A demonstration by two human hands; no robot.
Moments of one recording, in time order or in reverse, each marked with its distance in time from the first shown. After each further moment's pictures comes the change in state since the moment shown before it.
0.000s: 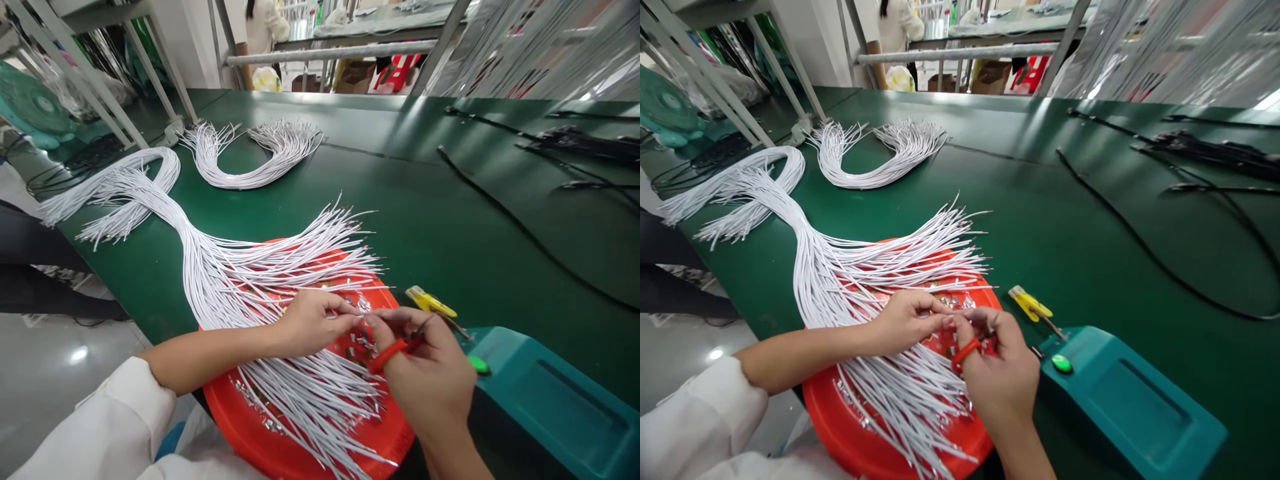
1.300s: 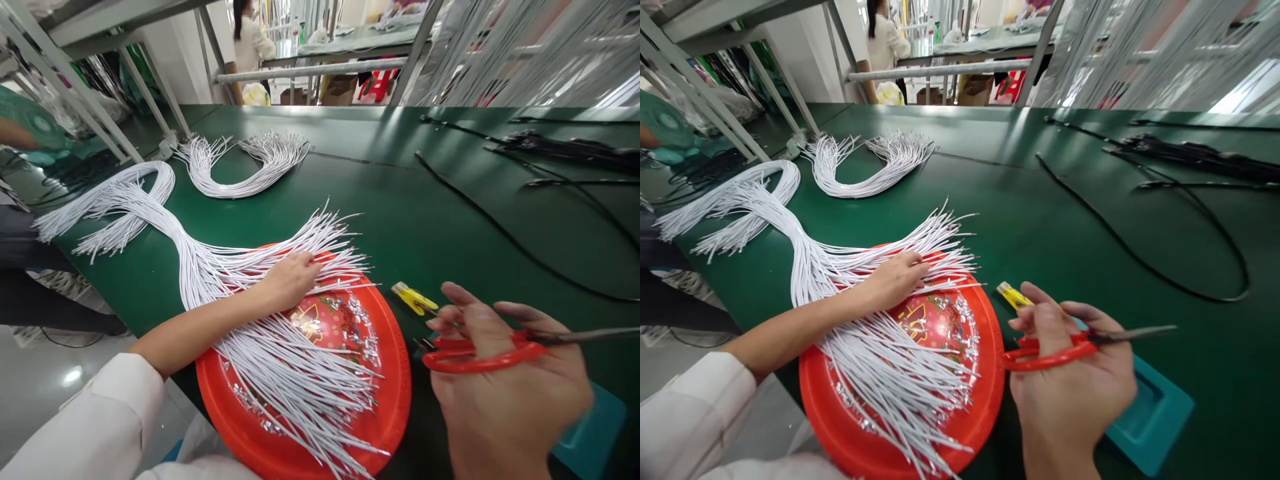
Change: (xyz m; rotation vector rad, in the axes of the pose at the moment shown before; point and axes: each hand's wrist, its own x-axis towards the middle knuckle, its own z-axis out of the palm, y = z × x) left_hand 0.047 -0.008 -0.048 1.052 -0.074 0.401; right_hand 0.026 -0.031 -0.025 0.651 0.470 0.200
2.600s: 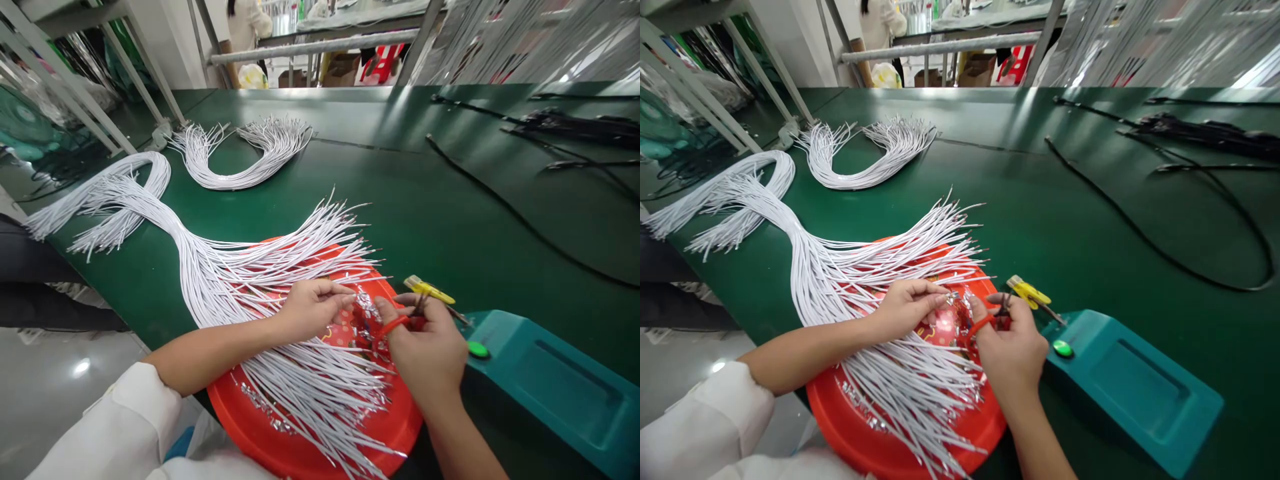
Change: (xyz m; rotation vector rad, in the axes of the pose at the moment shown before) left_hand -0.020 0.053 0.017 -1.362 0.014 -0.601; right_hand -0.006 0.053 -0.010 -0.874 -0.261 -0.073
